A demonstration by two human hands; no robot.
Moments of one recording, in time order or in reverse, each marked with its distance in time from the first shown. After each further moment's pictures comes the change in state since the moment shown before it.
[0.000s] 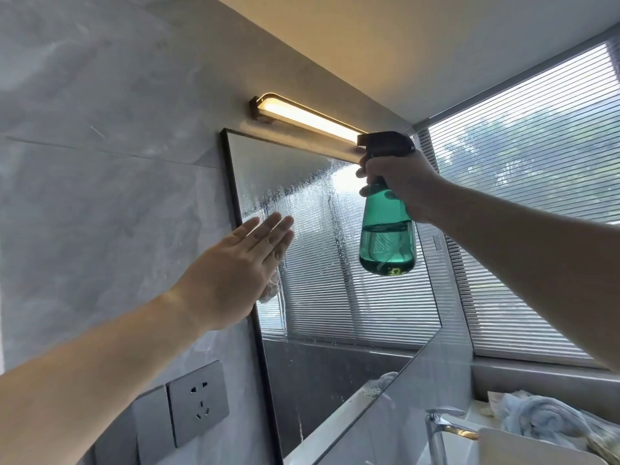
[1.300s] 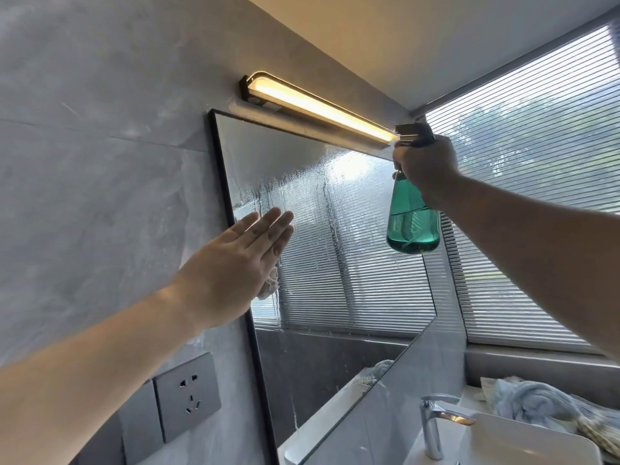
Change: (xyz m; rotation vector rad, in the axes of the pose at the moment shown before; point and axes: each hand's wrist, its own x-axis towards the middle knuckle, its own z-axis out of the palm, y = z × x) left_hand 0.000 0.011 0.022 -0.006 0.005 0.055; right_hand 0.045 0.050 -0.034 -0.179 0.373 0.015
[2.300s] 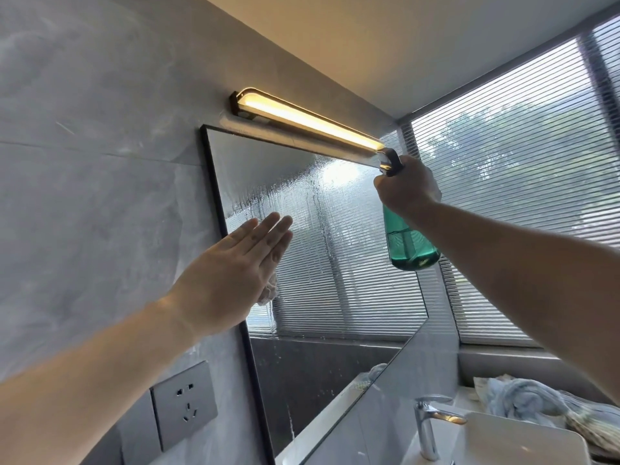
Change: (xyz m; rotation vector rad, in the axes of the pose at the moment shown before) left_hand 0.009 0.003 -0.018 -0.003 0.096 -0.013; right_hand -0.019 0.006 0.000 -0.528 0.049 -0.173
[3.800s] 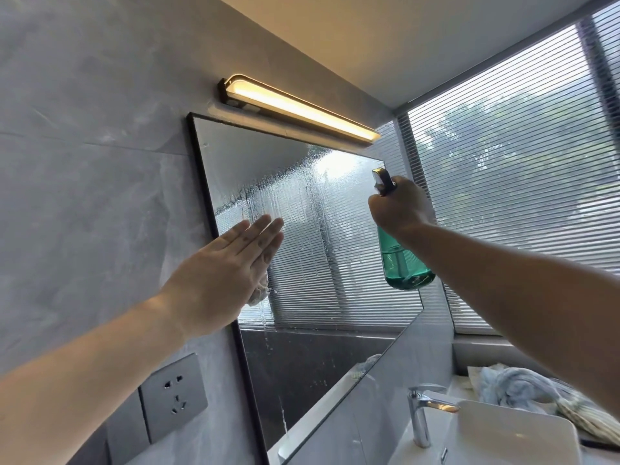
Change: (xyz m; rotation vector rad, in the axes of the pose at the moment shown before) left_hand -0.001 0.013 0.007 -0.064 -0.095 0.021; right_hand -0.034 0.029 0.012 -0.019 -0.072 0.085
